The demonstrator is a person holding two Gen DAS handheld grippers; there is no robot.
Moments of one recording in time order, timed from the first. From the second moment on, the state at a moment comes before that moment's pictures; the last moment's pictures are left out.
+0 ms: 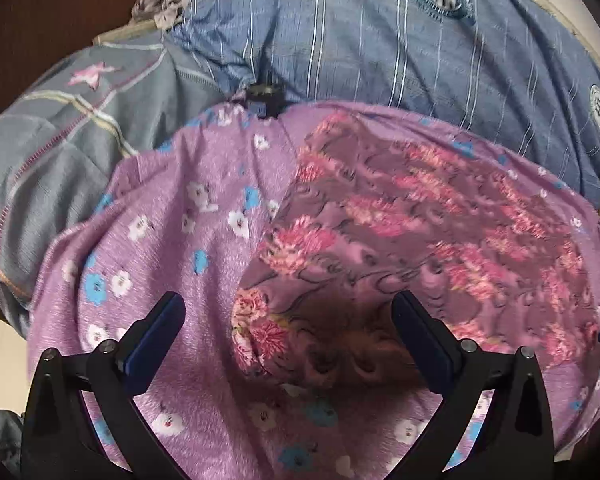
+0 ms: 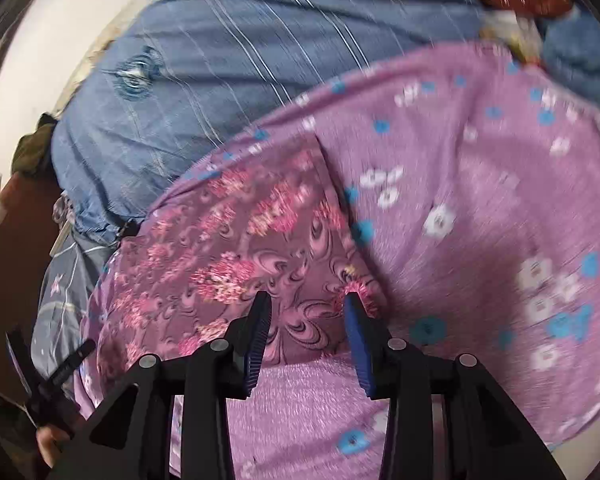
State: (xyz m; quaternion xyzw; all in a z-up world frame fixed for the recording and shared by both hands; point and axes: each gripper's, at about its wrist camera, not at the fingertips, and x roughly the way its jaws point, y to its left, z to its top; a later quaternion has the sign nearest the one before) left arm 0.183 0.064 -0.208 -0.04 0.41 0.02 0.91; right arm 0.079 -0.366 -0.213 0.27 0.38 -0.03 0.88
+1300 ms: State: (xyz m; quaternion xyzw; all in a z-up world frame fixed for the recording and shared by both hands) left arm 0.055 0.033 -0.093 0.05 0.28 0.03 0.96; right arm 0.004 -0.202 -0.101 0.08 0.28 0.06 0.95
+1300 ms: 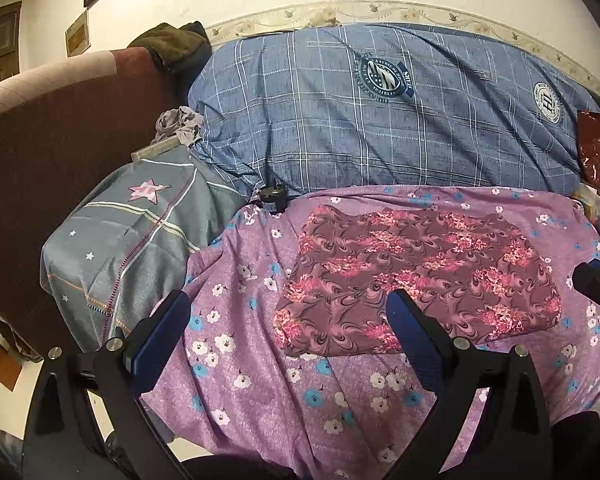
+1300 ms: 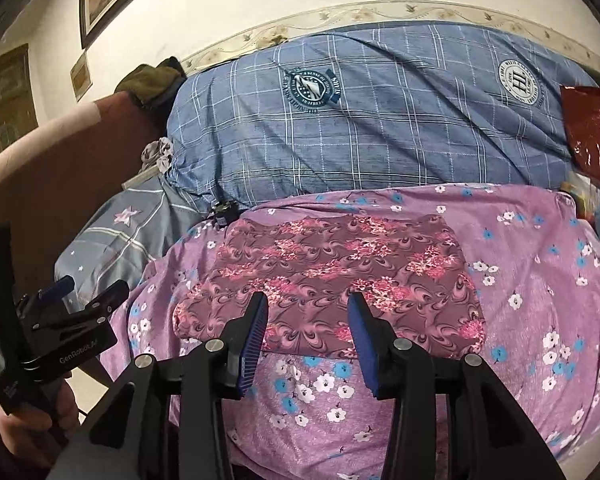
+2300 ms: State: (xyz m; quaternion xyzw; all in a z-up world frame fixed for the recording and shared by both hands) left arm 0.124 0.037 -0.218 -0.23 0.46 -0.09 0.85; right arm 0.069 -0.238 -0.204 0.06 0.30 0.06 0.95
